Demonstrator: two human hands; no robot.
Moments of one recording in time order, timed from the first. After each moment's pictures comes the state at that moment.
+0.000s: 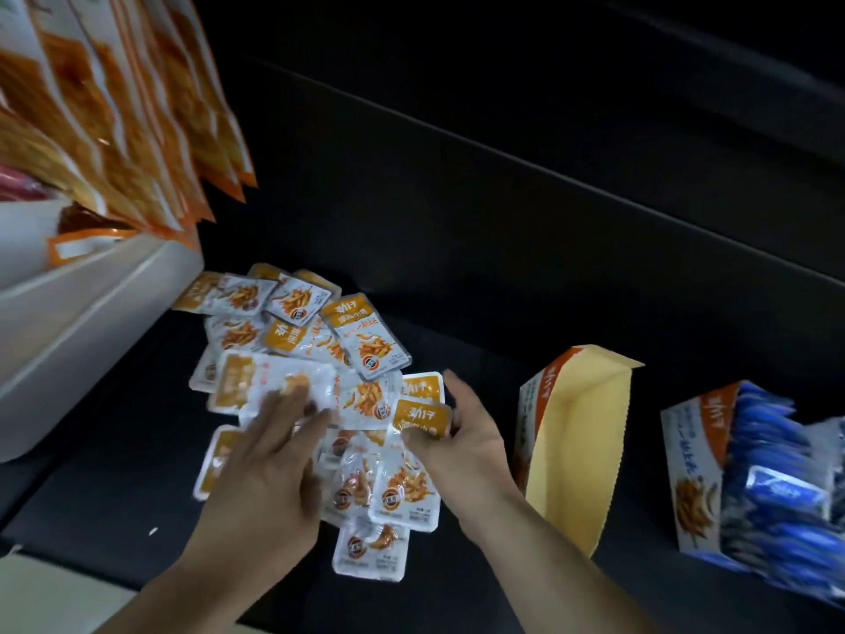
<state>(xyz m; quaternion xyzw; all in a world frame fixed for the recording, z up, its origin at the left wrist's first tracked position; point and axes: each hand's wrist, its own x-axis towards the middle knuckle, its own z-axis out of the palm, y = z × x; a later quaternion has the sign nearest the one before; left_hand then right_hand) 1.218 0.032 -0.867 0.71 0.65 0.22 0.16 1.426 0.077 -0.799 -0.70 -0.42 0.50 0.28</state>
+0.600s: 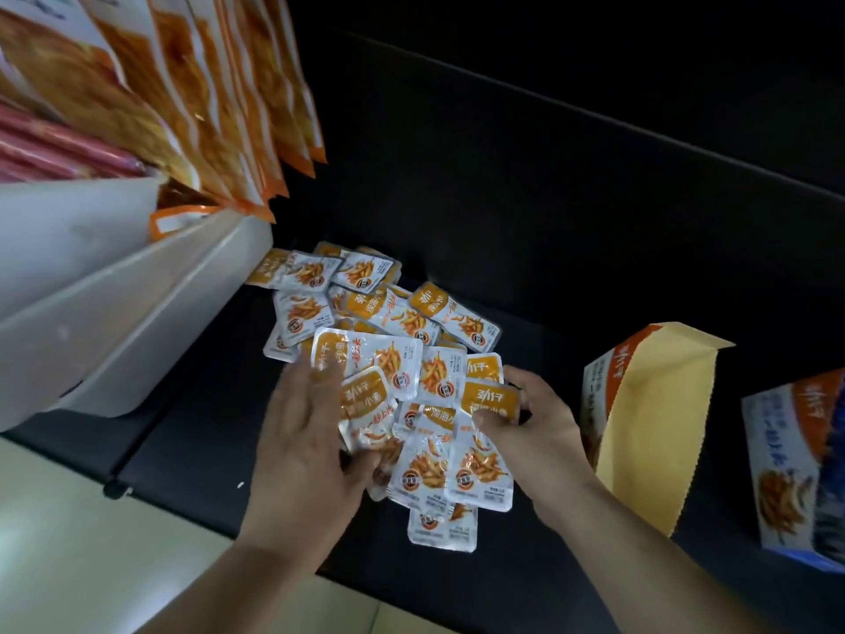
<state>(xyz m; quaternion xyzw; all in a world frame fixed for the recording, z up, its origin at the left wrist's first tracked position) 1.205 0.016 -0.858 0.64 0.70 0.26 0.17 1.432 0.070 -0.806 -0.70 -0.42 0.49 0.29</state>
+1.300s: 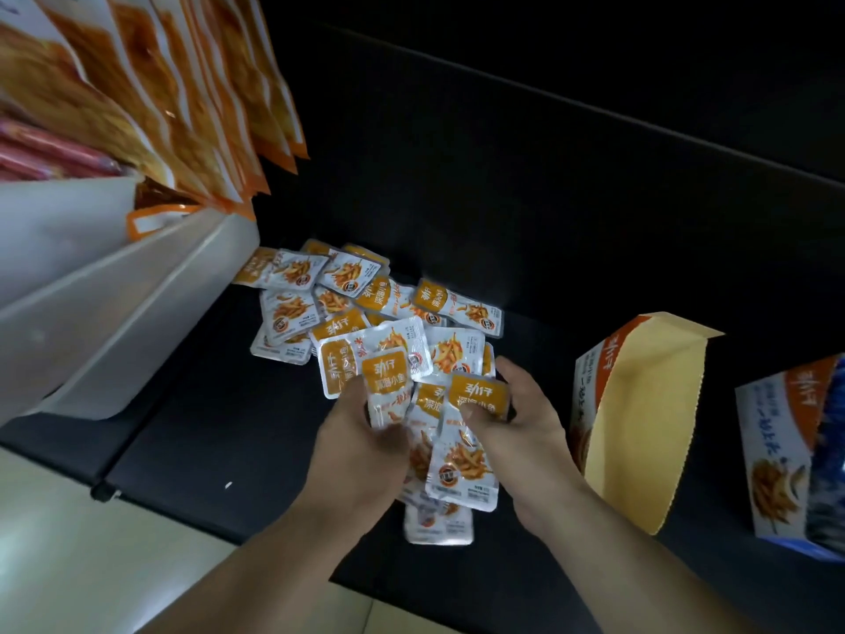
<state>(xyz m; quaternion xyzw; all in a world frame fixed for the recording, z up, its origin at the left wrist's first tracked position) 1.260 0.036 -0.814 0.39 0.68 0.37 0.50 1.425 0.063 -0.805 -0.69 -0.37 0.53 0.34</state>
